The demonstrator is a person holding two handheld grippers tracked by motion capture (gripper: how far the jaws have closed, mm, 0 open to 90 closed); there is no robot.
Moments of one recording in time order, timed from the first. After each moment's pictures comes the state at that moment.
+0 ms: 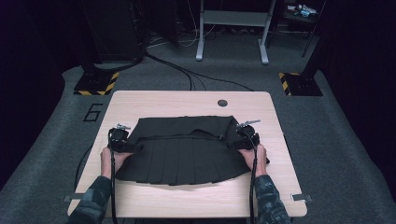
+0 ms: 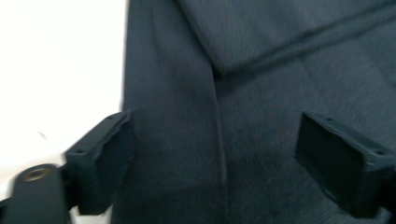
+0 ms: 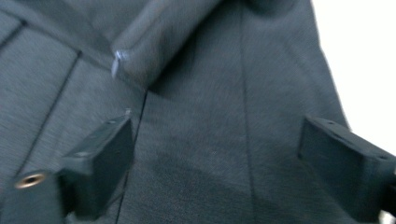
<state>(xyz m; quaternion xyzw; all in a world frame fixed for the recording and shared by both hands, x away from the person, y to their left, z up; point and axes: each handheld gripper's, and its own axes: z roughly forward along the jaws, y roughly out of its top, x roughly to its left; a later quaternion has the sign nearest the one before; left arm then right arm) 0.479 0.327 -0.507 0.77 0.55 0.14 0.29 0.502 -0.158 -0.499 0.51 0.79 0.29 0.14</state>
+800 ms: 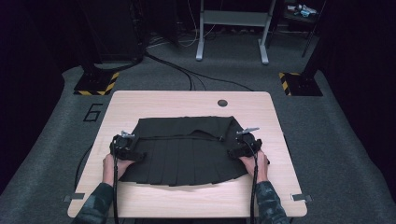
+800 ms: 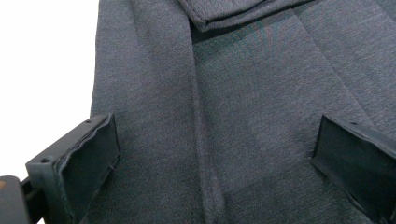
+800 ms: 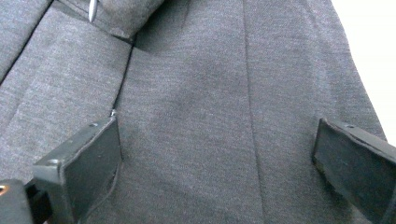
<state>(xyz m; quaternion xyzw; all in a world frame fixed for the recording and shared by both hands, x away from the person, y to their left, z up) 0.457 0.315 -0.520 0.79 0.52 0.18 0.28 0.483 -0.160 -0.516 0.51 0.80 0.27 0.16</state>
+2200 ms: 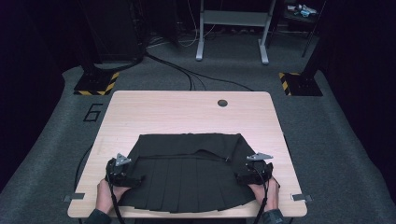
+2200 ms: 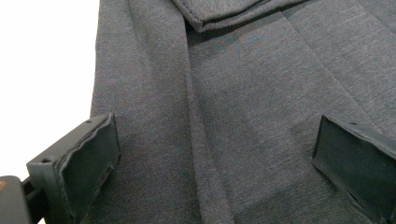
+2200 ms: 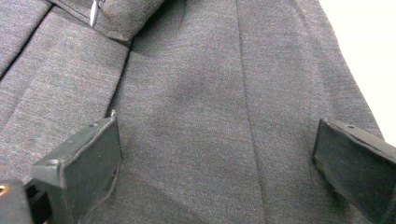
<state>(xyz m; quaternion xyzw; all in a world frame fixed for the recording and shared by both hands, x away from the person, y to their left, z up) 0.369 0.311 -0.523 0.81 0.48 0.18 0.30 0.382 -0.181 -0.522 0.52 0.78 0.29 0.19</state>
